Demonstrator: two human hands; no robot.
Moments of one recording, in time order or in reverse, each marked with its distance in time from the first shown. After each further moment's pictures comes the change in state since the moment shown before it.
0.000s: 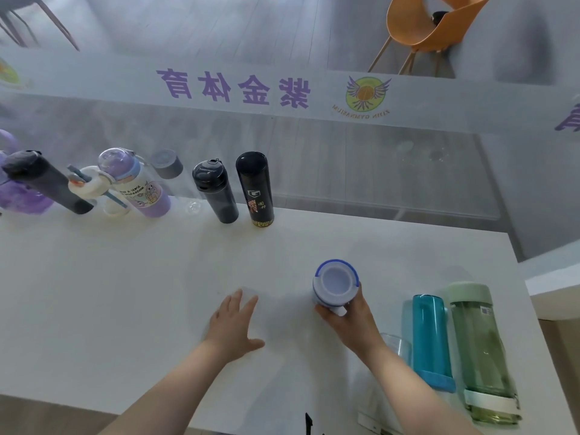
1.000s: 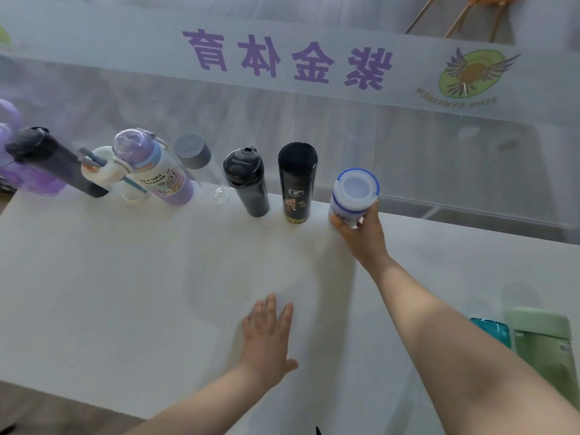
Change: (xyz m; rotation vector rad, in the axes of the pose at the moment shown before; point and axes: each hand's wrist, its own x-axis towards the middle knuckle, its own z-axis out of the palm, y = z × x) left_hand 0.009 0.000 0.014 0.155 -0.026 0.038; right_hand 0.180 -0.072 0.060 0.039 0.114 -0.036
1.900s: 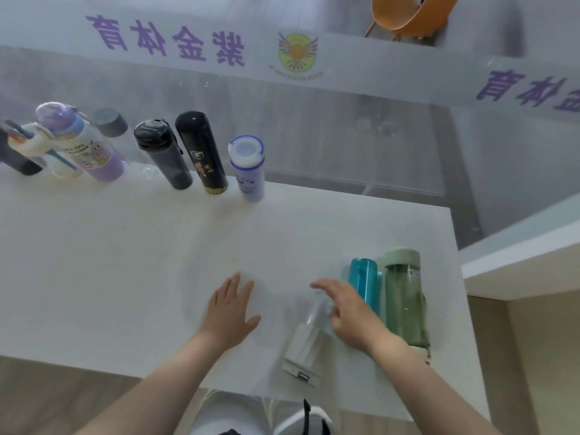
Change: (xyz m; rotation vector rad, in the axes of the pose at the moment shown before) left_hand -0.029 0.126 0.034 -0.239 0.166 0.017; right_hand -0.219 0.075 -0.224 -0.586 -0.506 -0.169
